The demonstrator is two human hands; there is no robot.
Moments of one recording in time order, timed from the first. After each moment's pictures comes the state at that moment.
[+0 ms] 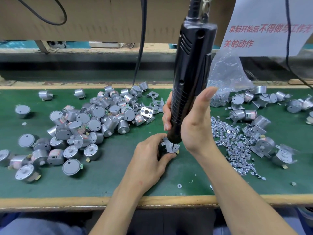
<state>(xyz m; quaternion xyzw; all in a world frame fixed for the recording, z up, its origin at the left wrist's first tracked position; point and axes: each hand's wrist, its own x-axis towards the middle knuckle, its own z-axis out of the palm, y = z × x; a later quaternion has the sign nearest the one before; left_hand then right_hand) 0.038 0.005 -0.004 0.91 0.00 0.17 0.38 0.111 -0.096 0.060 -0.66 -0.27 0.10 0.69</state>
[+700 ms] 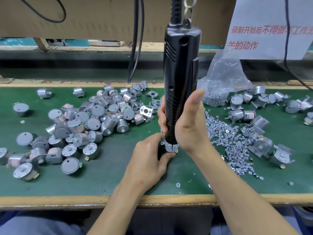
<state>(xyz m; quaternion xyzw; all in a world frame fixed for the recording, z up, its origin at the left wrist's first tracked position) 0.036 0.001 -0.005 0.91 -0.01 0.19 0.36 0.101 -0.087 0.071 -0.59 -0.30 0.06 0.75</state>
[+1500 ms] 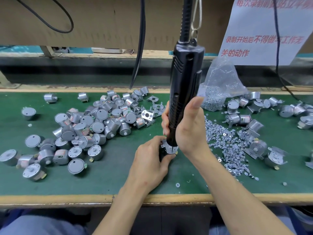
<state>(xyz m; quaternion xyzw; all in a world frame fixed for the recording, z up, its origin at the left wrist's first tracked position) 0.033 -0.001 -0.010 0.91 0.04 0.19 0.36 0.099 -0.091 0.066 -0.59 -0.27 0.02 0.76</state>
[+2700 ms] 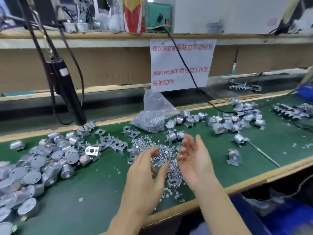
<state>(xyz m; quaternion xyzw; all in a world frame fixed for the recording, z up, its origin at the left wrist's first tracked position) 0.051 -0.115 0.041 0.89 -0.06 0.21 0.40 0.113 -0.256 0.053 -0.33 0.17 0.04 0.93</state>
